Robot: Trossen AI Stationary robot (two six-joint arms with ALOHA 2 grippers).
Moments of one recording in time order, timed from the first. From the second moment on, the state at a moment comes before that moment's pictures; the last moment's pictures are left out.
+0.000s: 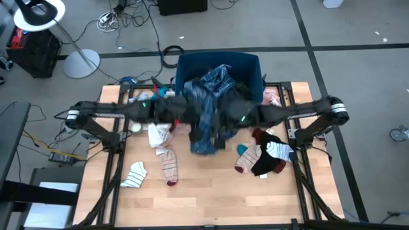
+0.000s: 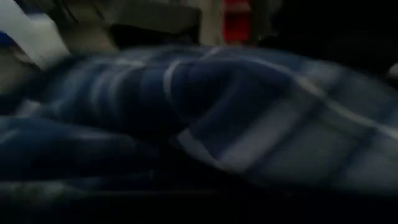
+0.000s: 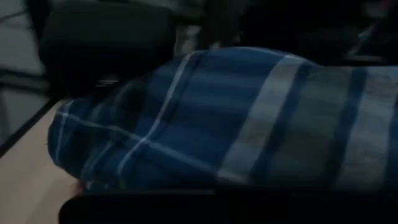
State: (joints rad) left arm 0.00 1.48 1.48 -0.38 -0.23 0.03; right arm 0.05 1.50 1.38 -0.13 0.11 -0.21
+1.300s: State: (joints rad) left arm 0.56 1.61 1.75 -0.98 0.02 0.07; right arm -0.66 1.48 1.64 -0.99 0.07 -0.08
